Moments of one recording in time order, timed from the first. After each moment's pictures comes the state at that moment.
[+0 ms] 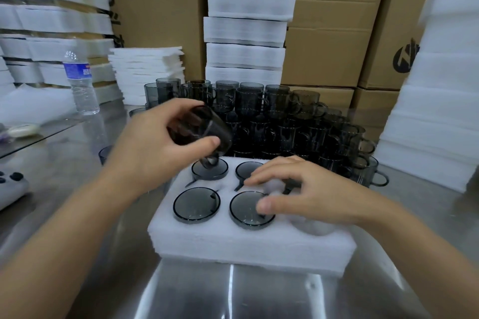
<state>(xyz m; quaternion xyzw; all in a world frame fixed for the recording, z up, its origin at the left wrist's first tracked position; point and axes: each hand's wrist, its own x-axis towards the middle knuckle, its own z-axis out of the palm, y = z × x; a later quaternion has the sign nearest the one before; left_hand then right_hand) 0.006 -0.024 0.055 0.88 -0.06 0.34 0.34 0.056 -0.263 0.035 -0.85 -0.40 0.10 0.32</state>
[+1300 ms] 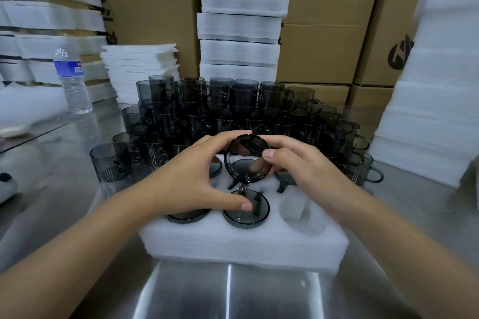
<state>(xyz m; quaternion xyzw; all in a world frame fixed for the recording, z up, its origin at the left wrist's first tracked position) 0.025 -0.049 0.024 0.91 -0.22 0.11 0.35 0.056 -0.255 0.033 -0.78 -0.29 0.05 0.55</state>
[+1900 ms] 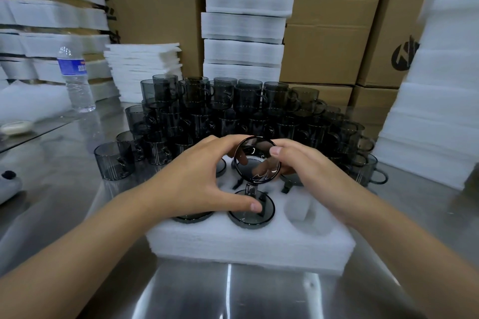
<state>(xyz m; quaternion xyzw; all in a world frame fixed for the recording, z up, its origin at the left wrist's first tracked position) 0.022 -0.053 0.027 0.92 -0.21 0.14 0.28 0.058 -0.254 0.032 -0.81 -0.27 0.06 0.52</state>
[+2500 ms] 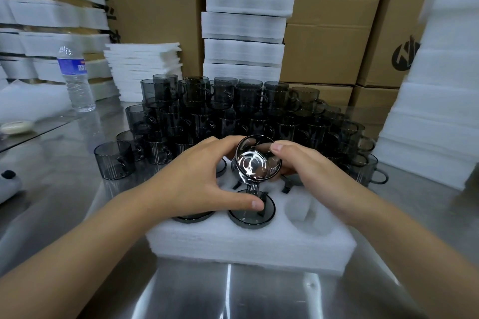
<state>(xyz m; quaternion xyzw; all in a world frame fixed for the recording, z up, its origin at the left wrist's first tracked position) 0.019 -0.055 0.029 0.92 -0.21 0.14 0.28 0.054 -0.253 0.034 -0.82 -0.26 0.07 0.51</state>
